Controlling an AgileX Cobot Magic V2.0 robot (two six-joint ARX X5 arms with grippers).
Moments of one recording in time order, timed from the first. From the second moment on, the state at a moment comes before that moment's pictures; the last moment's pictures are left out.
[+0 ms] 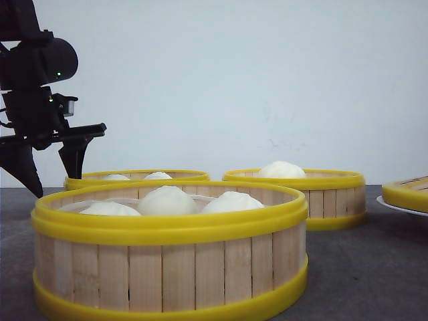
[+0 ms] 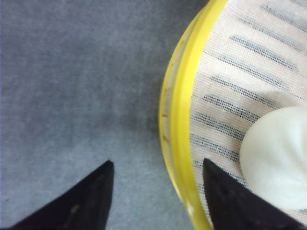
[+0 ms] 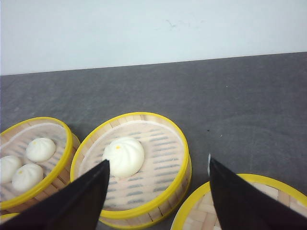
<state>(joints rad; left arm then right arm) -0.15 1.84 1.36 -0.65 0.03 -0.22 0.10 0.80 0.93 -0.46 -0.16 0.21</state>
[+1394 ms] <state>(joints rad) -0.13 1.36 1.38 -0.76 0.26 -0.20 0.10 0.80 0.93 -0.46 -0.15 0.21</state>
